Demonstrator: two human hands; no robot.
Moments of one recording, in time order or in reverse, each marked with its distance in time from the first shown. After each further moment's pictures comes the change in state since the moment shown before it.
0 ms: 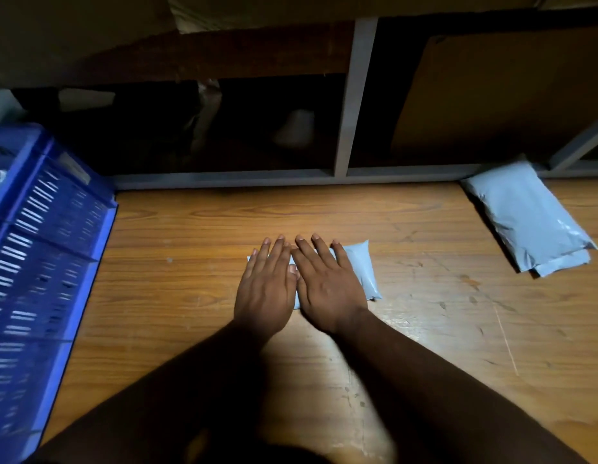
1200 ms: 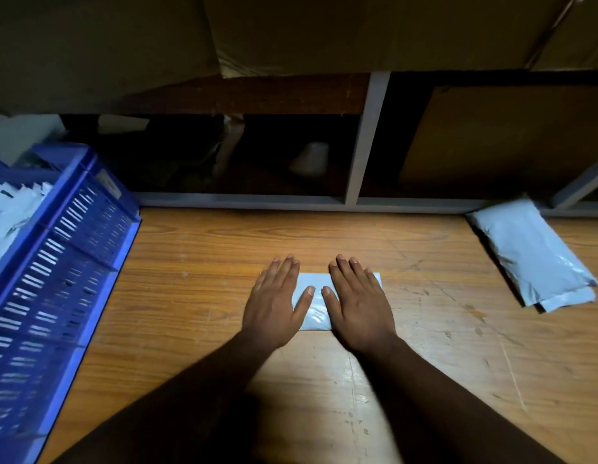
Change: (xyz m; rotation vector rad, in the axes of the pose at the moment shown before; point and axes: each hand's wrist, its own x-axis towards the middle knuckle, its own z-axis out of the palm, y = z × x) left_hand 0.005 -0.003 -0.009 0.008 -0.113 -0.038; right_hand -0.018 0.030 -0.010 0.081 0.022 0.169
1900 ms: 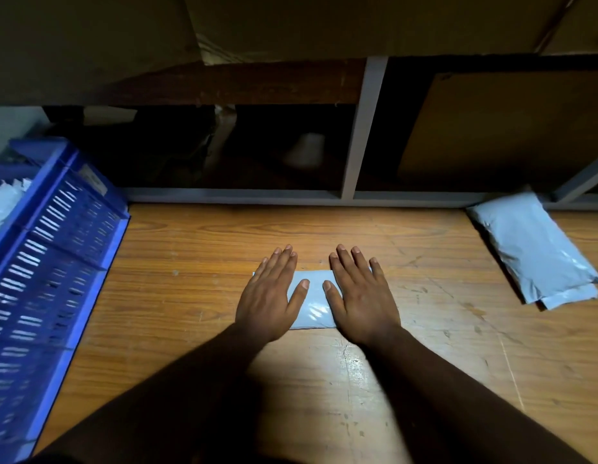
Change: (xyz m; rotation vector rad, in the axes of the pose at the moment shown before) left_hand 0.015 -0.002 0.003 -0.030 -0.015 0.029; right_hand 0.012 0.017 -0.003 -0.055 -0.048 -0.015
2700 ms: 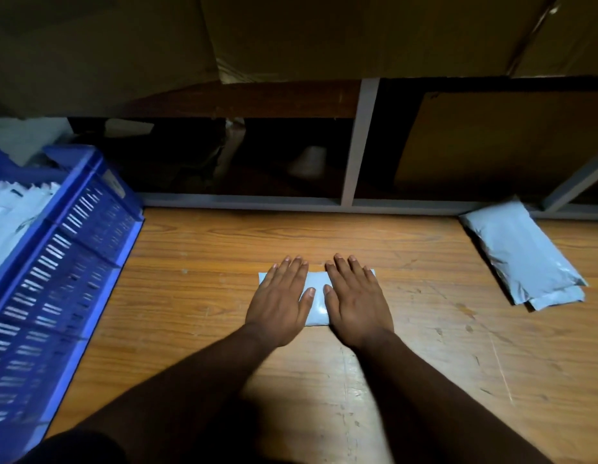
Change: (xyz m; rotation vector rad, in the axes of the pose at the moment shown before) left_hand -0.012 0.013 0.003 0.117 0.016 0.095; right_hand -0.013 -0.010 -0.001 0.012 0.084 -0.024
